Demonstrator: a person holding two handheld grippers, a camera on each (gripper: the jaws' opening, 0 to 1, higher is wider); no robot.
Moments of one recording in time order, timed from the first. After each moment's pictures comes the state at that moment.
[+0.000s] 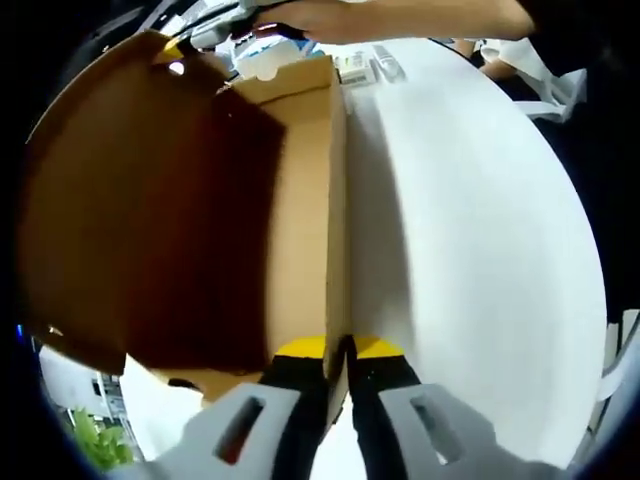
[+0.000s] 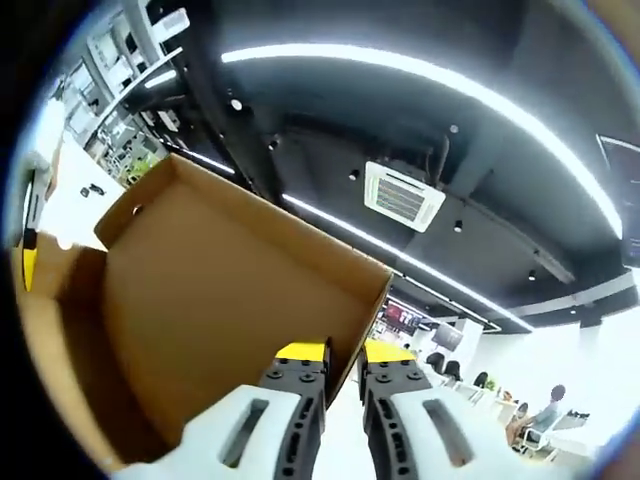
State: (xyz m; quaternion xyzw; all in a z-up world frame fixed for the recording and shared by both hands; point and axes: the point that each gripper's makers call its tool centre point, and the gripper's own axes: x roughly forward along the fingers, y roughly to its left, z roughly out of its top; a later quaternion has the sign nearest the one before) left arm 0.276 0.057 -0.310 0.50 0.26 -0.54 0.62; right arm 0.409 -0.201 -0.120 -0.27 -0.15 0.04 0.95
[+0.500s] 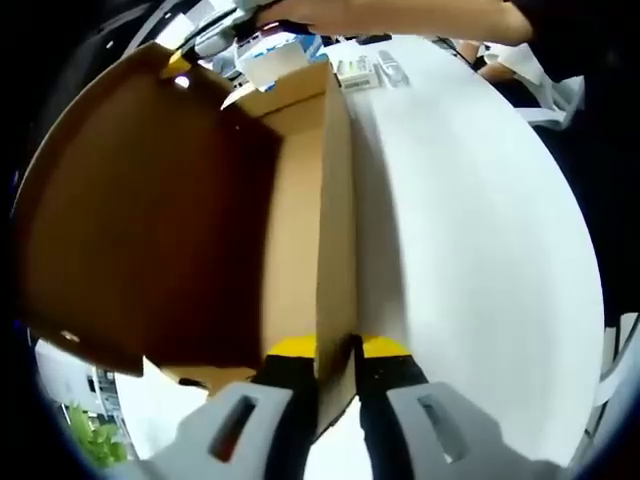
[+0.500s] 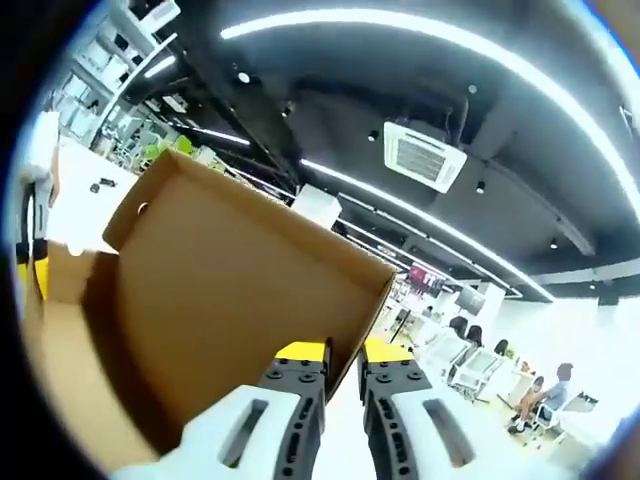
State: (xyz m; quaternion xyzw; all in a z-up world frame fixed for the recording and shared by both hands) left arm 0.274 0.055 -0.309 0.49 0.26 -0.55 0.63; right arm 0.421 -0.200 -0.140 -0.26 -0.04 0.07 0.96
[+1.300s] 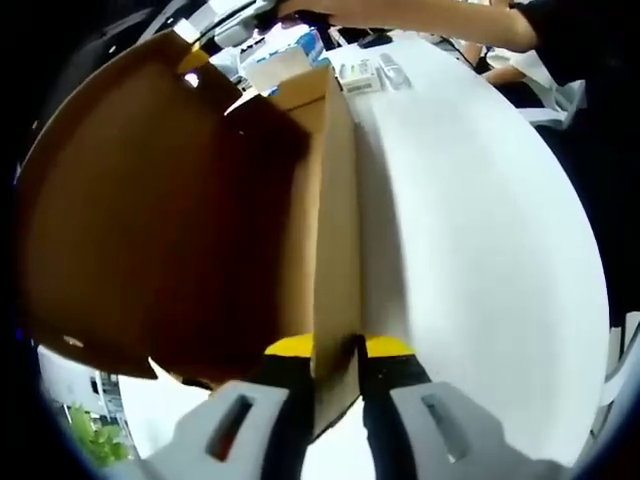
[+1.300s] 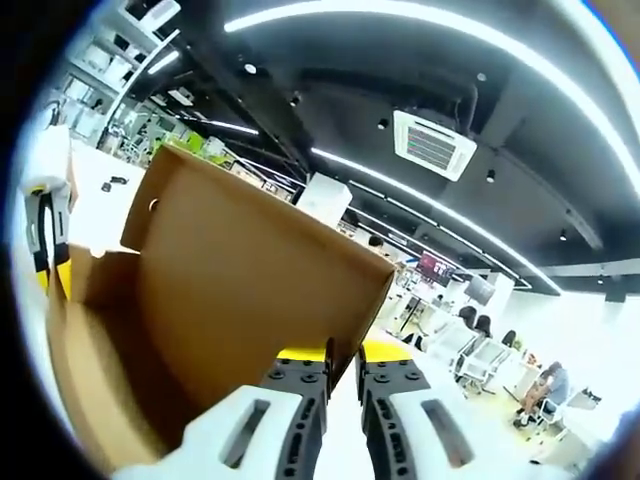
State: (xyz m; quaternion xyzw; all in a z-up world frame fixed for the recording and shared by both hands) left arm 0.259 0.048 -0.308 0.49 0.24 -0.55 0.63; right arm 0.399 -0.198 -0.145 -0.26 -0.02 0.09 0.96
